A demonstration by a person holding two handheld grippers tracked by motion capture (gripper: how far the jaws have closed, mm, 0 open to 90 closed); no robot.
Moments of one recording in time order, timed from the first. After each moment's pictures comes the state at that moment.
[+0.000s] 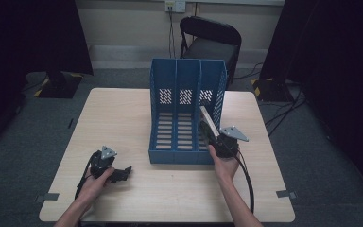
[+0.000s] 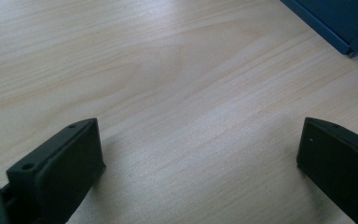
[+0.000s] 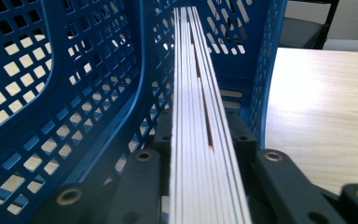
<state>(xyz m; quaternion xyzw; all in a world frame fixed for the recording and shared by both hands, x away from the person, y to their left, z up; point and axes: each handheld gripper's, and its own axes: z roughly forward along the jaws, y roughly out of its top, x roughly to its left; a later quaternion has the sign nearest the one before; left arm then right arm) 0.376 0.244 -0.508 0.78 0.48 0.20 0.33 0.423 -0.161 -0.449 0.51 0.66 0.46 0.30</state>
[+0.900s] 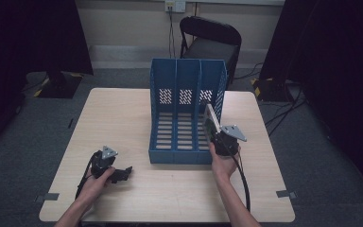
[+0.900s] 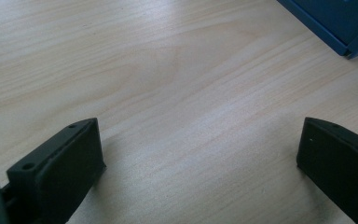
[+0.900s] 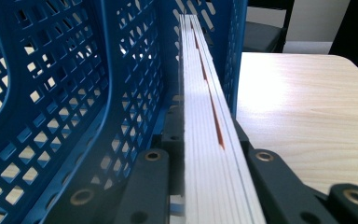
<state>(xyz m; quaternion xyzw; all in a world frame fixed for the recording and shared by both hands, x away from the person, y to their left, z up) 0.376 0.242 -0.508 0.78 0.48 0.20 0.34 0.426 -0.156 -0.445 0.55 0.63 0.44 0.35</state>
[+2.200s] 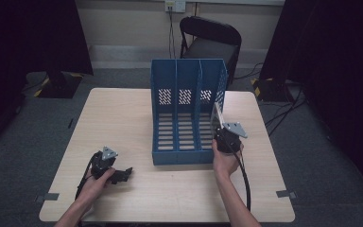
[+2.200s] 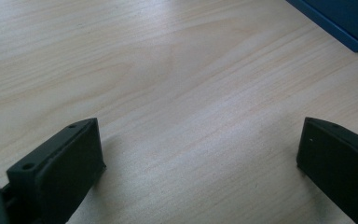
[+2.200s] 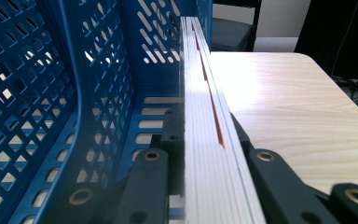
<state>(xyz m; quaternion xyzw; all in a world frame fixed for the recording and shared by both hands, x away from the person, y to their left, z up) 0.374 0.242 -0.508 0.79 0.48 0.20 0.34 0.433 -0.160 -0.439 0.57 0.61 0.40 0.37</state>
